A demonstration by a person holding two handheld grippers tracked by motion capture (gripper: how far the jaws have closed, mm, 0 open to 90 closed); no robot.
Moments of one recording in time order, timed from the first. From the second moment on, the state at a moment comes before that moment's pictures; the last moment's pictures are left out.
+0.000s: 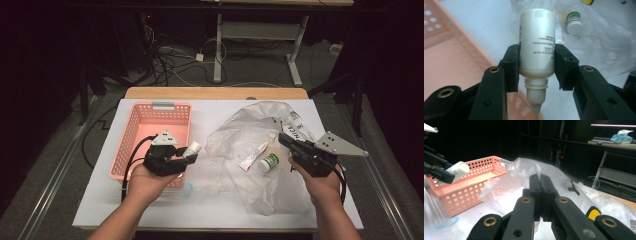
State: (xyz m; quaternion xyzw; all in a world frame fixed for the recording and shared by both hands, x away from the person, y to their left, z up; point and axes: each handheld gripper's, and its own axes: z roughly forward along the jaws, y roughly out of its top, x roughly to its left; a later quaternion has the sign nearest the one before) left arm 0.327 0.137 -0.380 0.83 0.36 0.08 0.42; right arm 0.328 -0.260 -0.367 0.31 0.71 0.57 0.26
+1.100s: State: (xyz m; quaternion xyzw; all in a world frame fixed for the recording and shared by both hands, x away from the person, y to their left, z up) left arm 0.337 0.014 -0.396 0.85 0.28 0.06 0.45; right arm 0.326 -0.260 -0.365 0.31 0.71 0.57 0.26
